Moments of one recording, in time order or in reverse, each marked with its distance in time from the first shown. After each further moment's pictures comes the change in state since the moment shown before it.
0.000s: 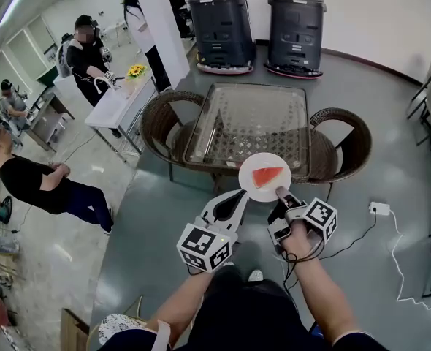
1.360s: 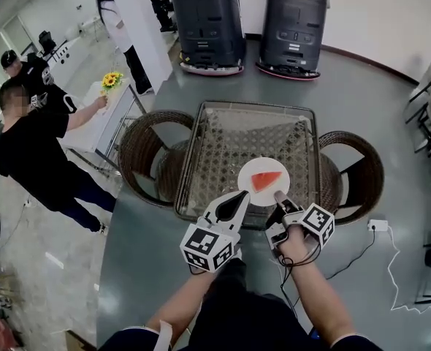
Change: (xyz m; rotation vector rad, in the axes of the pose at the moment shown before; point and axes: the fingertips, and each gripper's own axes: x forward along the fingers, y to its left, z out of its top) left arm 0.188 0.197 0.017 -0.072 0.052 -0.058; right arm 0.228 0.006 0.096 0.000 -0.065 -0.102
